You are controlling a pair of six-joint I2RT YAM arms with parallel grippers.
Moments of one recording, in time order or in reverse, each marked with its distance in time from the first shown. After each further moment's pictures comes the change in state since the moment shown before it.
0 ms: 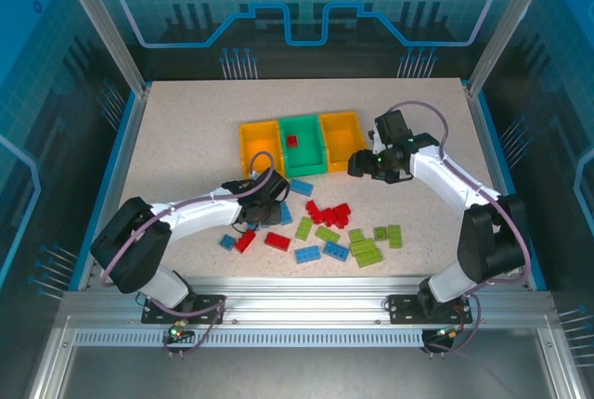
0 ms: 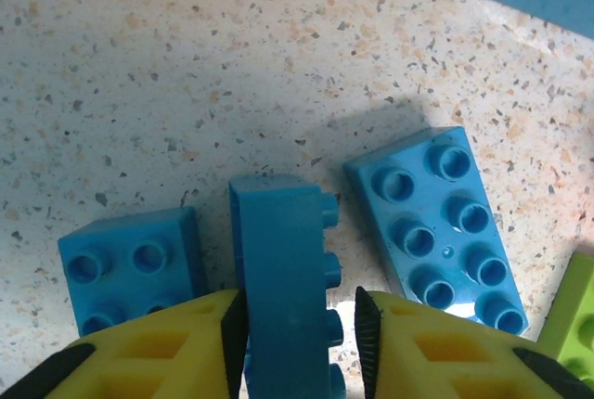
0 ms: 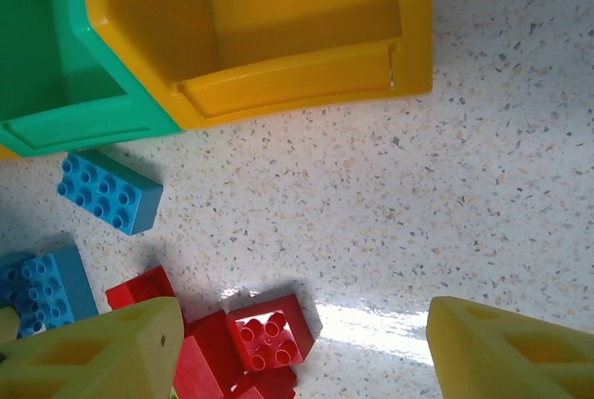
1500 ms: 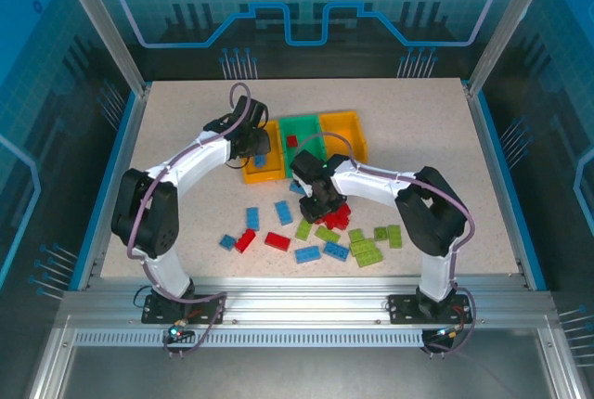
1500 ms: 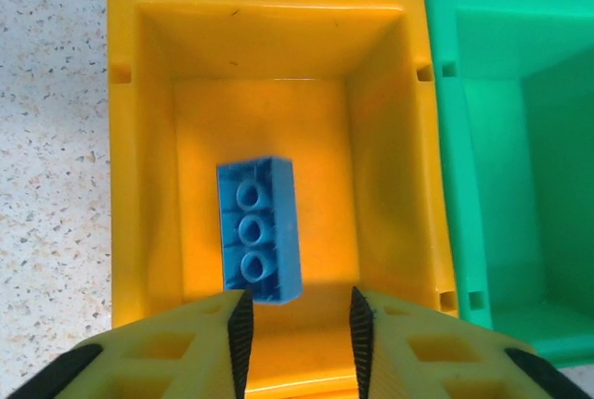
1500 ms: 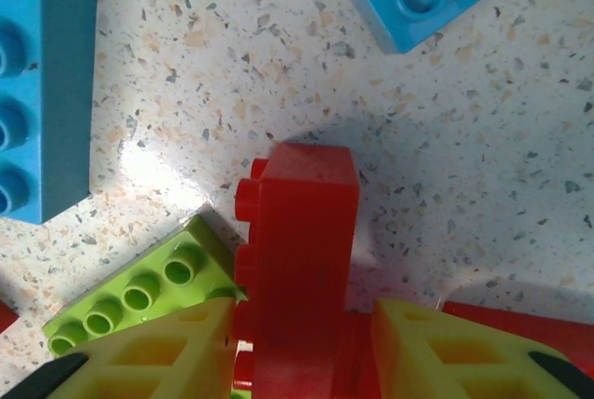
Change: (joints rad) left arm 0.333 0.223 0.509 -0.041 0.047 0.179; right arm 0.488 0.356 0.159 -0.097 0.174 -0.166
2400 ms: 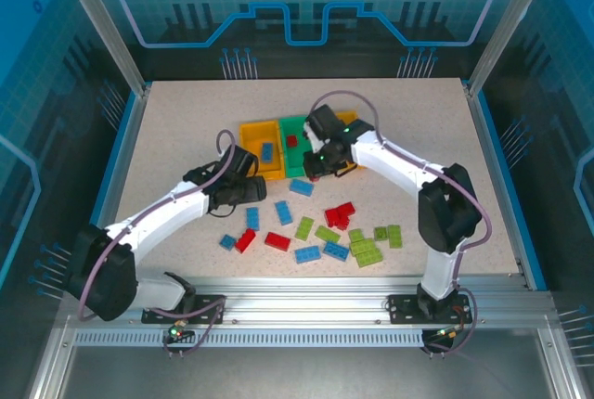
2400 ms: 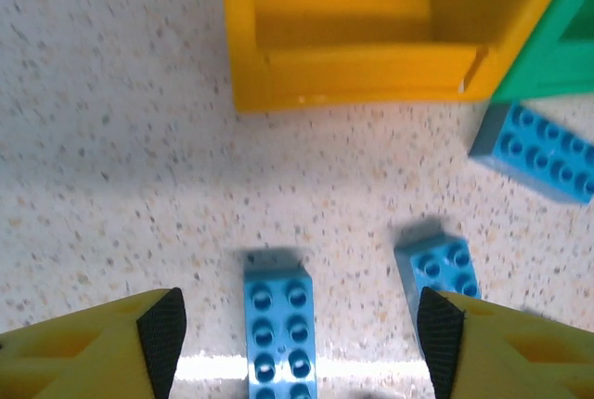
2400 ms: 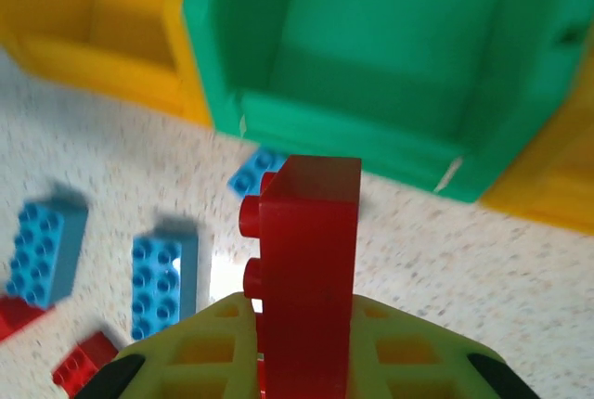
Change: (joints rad) left arm -0.140 -0.429 -0.470 -0.064 -0.024 -0.109; right arm -0.183 -0.039 0.253 0.003 -0.104 0.066
